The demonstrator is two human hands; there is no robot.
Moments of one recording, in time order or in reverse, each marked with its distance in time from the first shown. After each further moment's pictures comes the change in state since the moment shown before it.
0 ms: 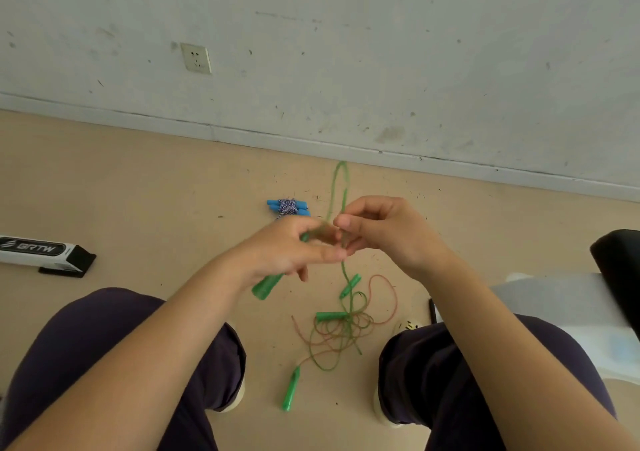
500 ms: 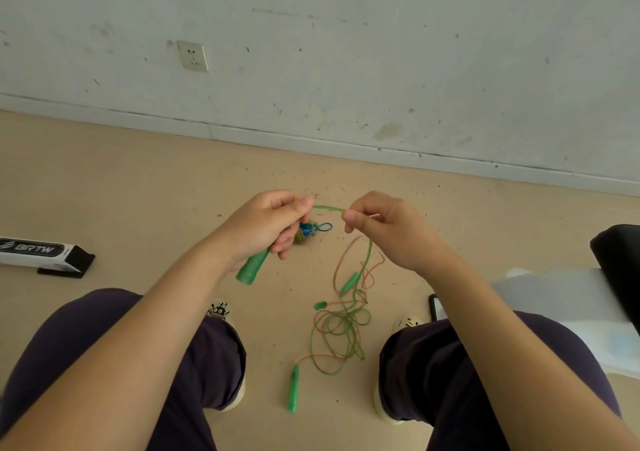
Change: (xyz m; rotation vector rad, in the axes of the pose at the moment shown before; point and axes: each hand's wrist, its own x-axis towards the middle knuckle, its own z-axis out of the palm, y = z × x) left_hand -0.004 0.005 -0.019 -0.148 0.171 0.106; right_hand -0.001 0.002 -0.005 -0.556 0.130 -0.038
